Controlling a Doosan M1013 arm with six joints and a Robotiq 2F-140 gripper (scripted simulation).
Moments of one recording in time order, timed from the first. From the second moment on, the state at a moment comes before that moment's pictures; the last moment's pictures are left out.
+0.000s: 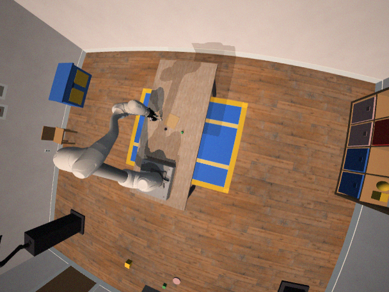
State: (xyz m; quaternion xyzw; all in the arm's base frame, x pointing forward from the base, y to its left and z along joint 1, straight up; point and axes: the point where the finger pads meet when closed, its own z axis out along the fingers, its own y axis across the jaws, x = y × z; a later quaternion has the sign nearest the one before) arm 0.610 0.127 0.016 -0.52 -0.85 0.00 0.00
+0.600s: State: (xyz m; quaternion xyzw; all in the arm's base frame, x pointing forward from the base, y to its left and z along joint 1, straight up) arm 0.610 0.127 0.015 -0.52 -0.85 0.00 0.00
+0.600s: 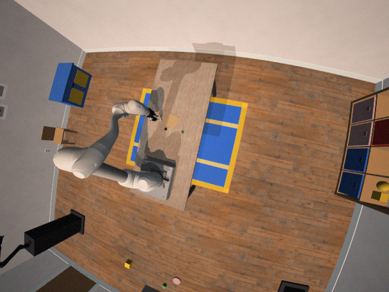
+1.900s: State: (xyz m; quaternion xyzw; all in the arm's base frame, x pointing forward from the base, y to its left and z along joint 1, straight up) arm 0.610 0.126 -0.027 -0.52 -0.85 0.00 0.00
